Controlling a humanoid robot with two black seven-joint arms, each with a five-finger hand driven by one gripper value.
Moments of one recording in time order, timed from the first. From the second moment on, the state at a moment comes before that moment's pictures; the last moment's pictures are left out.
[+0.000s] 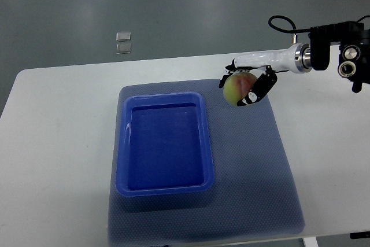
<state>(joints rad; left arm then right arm) -0.04 0.00 -0.10 -0.25 0.01 -0.06 0.16 1.39 -0.71 -0.04 1.37 -0.96 0.36 0.03</state>
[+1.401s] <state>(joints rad) -0.04 0.00 -0.10 -0.26 0.01 -0.06 0.16 1.27 0.00 -0.13 0.85 -0.88 0.31 0.02</state>
